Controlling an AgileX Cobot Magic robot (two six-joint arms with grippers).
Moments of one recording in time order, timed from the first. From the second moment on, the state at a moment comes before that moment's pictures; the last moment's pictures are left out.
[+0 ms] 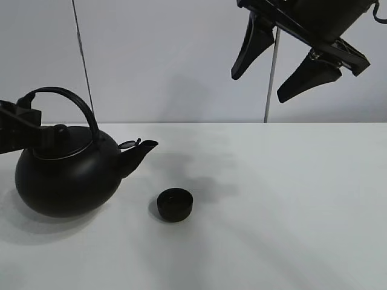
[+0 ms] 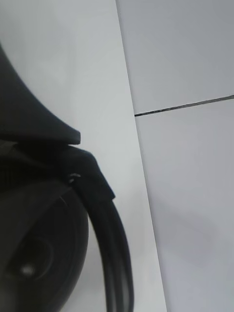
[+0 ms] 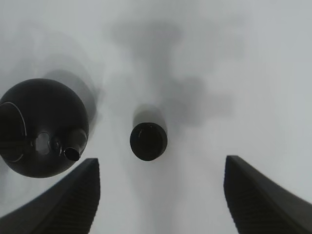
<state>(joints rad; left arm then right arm) -0.44 1.60 -0.35 -0.26 -0.91 0.19 0.28 1.63 -1.28 0.44 0.82 0.01</state>
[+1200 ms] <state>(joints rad) -0.44 1.72 -0.33 -0.25 -1.02 0.18 0.28 1.63 -1.28 0.45 0.82 0.01</state>
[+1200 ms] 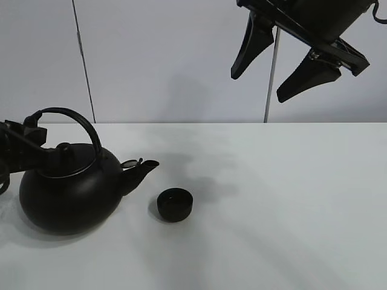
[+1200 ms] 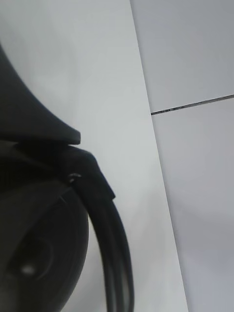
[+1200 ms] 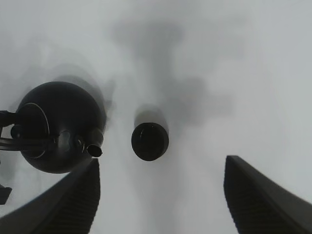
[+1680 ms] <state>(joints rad) -0.44 1.72 -0.21 -0.22 -1.10 0.14 0.28 1.63 -1.28 0.45 0.82 0.01</state>
